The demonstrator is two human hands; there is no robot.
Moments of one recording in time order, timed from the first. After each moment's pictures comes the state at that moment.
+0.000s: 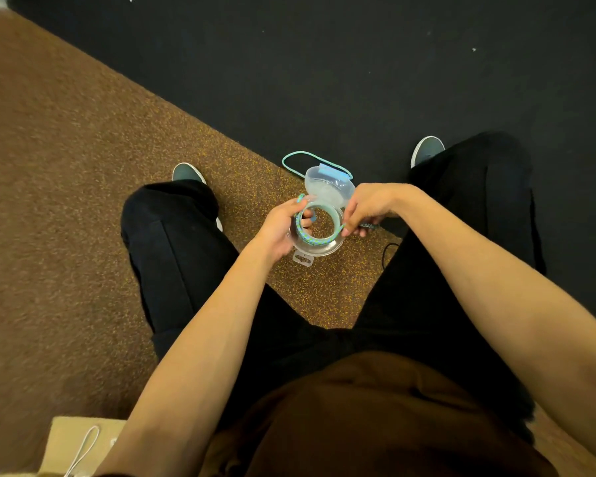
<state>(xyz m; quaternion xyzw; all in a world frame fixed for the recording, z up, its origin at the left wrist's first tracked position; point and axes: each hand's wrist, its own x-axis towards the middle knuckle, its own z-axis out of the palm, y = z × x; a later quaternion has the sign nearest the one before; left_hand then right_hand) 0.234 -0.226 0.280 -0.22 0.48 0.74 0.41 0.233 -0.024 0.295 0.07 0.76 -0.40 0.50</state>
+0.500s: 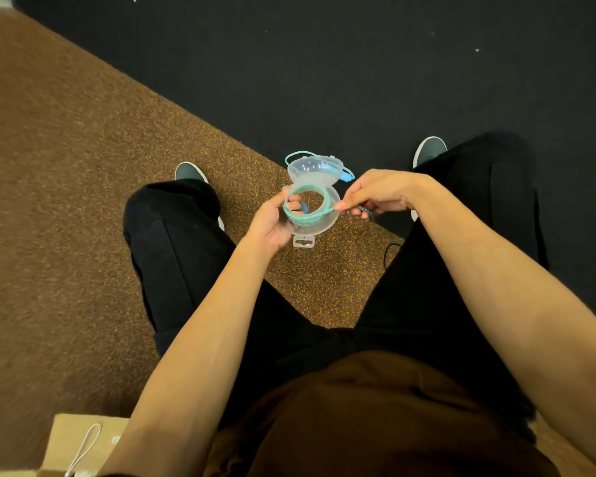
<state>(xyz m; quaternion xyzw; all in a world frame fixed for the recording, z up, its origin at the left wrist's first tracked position) 0.220 -0.234 0.285 -0.32 0.31 0.83 0.34 0.228 -0.015 0.311 0.12 0.69 -0.54 0.47</state>
